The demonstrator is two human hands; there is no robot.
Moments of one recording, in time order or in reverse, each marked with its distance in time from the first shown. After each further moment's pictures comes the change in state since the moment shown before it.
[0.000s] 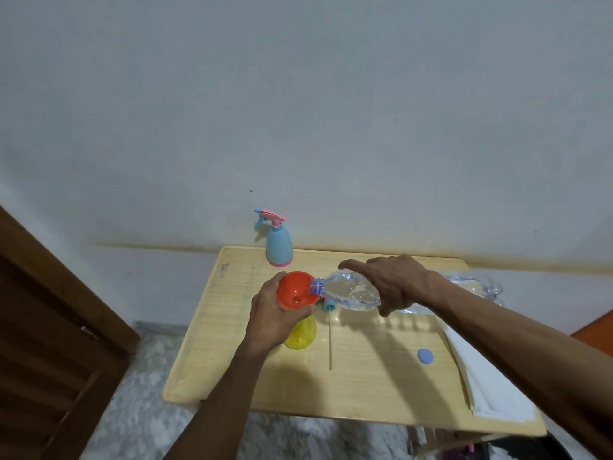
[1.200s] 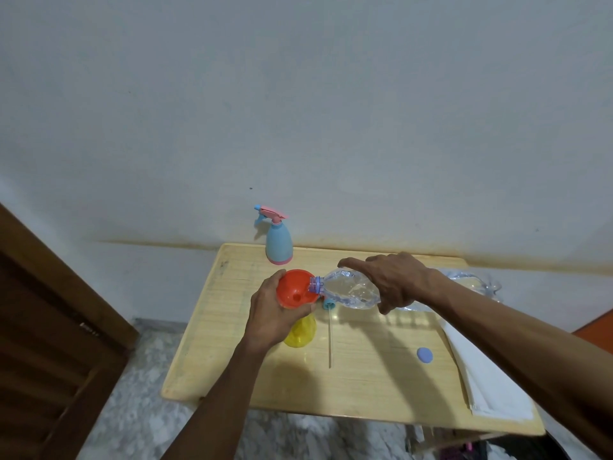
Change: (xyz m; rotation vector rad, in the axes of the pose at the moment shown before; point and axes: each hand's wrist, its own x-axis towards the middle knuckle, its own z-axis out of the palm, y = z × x) left_hand 0.000 0.000 -0.001 -0.001 0.000 -0.005; right_hand 0.001 -0.001 -0.002 -0.016 0.019 -0.021
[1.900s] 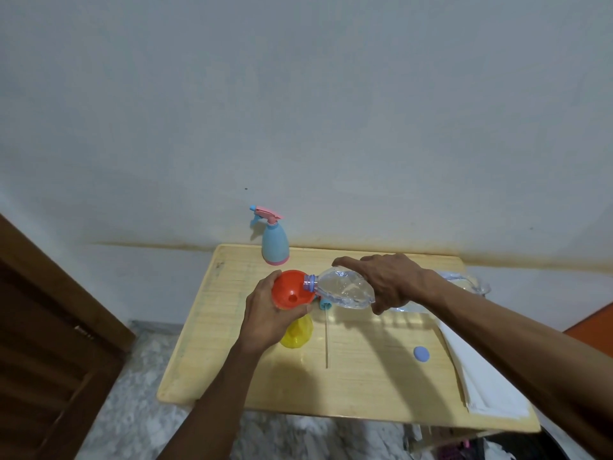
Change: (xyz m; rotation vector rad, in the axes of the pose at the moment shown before) left_hand -0.001 0.002 -0.001 0.004 0.012 0.013; right_hand 0.000 -0.001 0.002 0.068 0.013 -0.008
